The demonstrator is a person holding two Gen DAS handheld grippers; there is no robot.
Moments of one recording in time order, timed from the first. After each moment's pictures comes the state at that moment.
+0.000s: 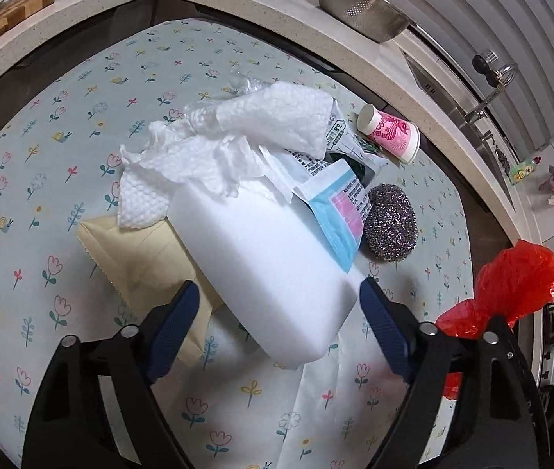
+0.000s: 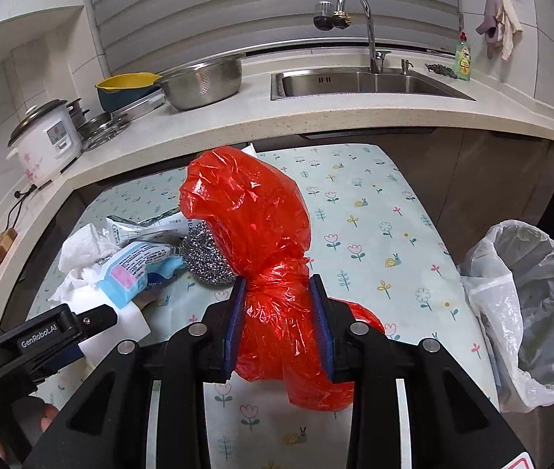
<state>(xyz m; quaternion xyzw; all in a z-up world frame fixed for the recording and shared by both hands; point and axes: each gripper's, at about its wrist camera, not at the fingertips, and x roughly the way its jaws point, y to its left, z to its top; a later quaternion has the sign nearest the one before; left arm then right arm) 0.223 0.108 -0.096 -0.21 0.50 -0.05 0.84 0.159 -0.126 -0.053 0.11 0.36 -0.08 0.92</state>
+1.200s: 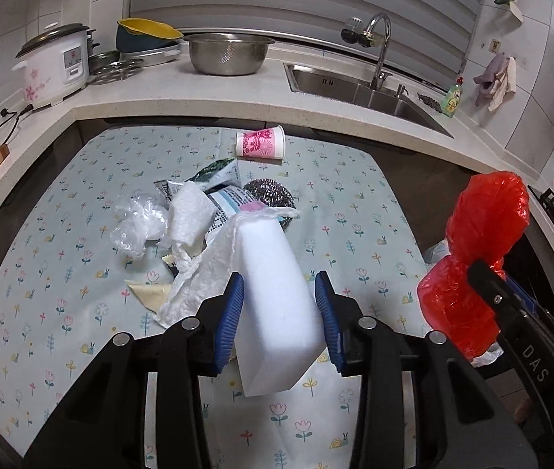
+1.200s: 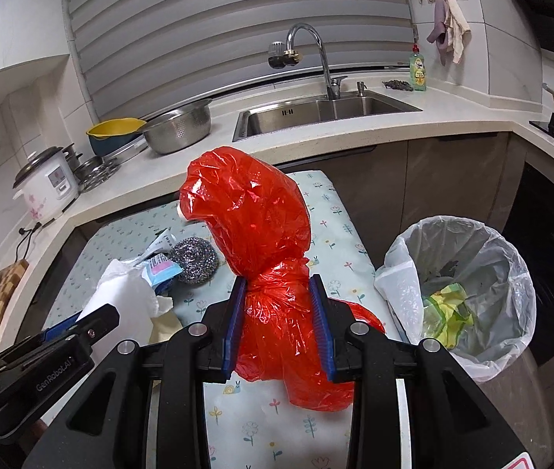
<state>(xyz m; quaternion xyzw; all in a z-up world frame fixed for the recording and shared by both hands) 0.128 0.002 -0.021 -0.03 0.40 -0.14 0.90 0.062 -0.180 -0.014 0.15 0.31 -0.11 0.93</state>
